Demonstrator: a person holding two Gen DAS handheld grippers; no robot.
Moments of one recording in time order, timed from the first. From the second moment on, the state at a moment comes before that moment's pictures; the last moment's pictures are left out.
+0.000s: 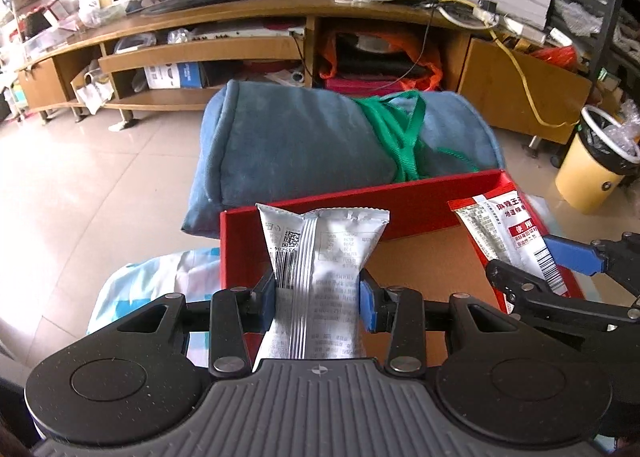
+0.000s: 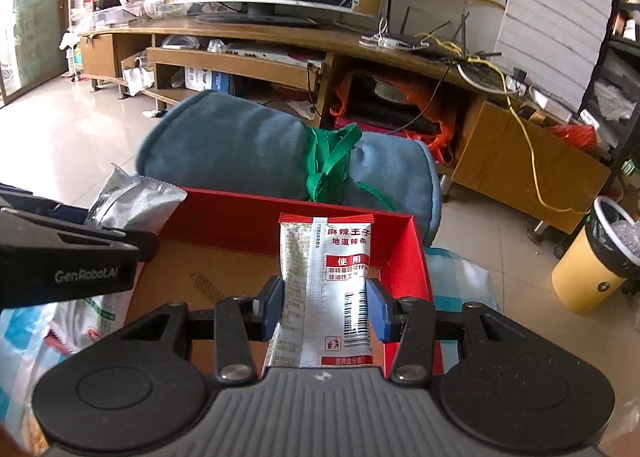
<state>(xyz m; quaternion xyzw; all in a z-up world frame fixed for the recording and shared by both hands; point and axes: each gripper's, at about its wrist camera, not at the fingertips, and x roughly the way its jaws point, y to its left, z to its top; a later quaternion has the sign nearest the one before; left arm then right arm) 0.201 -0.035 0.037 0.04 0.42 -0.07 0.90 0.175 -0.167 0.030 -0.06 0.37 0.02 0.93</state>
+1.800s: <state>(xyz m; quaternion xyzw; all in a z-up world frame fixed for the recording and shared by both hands) 0.123 -0.005 0.021 0.05 0.47 -0.13 0.87 0.122 -0.187 0.019 -0.03 0.42 0.03 0.90</state>
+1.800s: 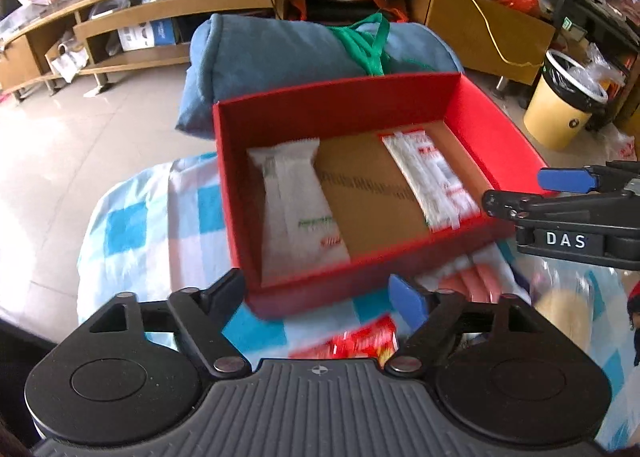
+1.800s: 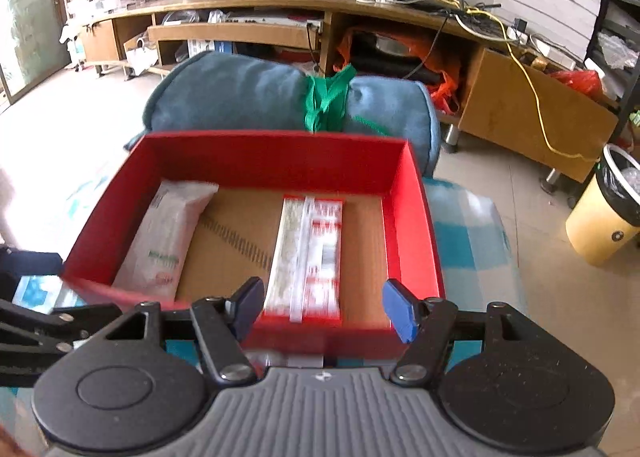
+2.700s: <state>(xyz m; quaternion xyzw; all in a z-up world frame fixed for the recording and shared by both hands) 0.073 0.024 -0.019 -0.01 0.54 -0.05 0.84 0.080 -0.157 0.001 -0.01 0.48 0.13 0.87</state>
